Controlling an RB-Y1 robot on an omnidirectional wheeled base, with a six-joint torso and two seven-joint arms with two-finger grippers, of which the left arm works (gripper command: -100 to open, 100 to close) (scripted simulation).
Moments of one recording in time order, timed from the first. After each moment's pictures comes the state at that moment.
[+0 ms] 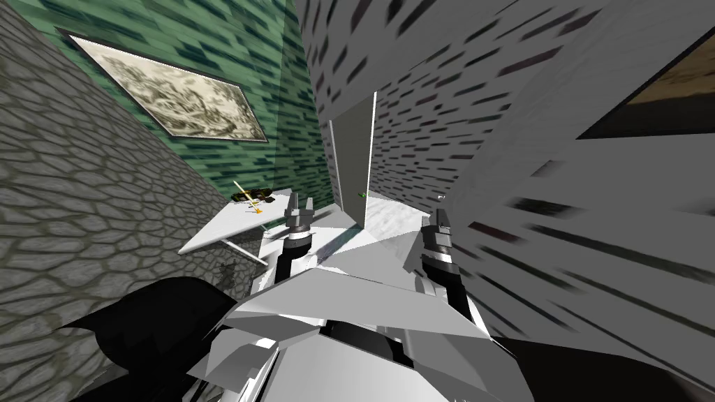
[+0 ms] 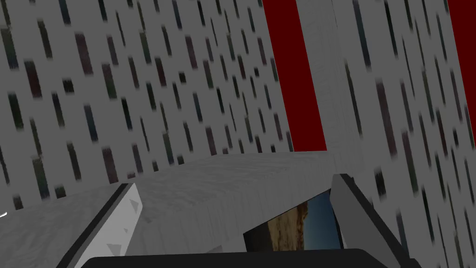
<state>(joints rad) 0.53 -0.01 0.01 -2.35 0.05 -0.57 0.04</state>
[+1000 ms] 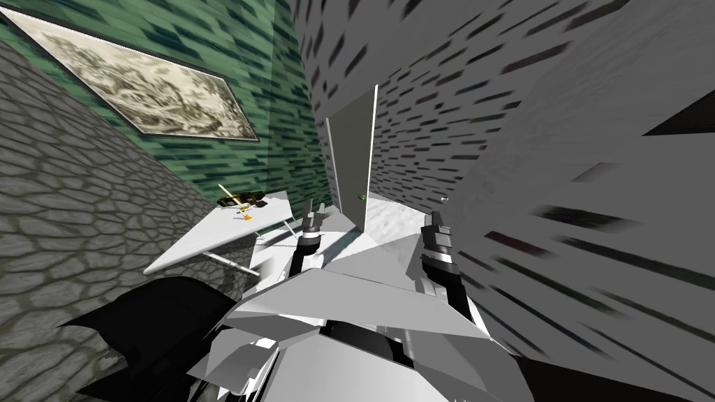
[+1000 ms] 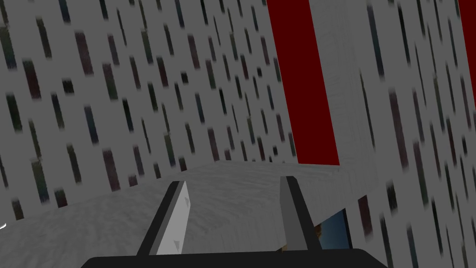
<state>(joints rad) 0.46 0.03 -0.03 -2.17 0.03 -0.59 0.06</state>
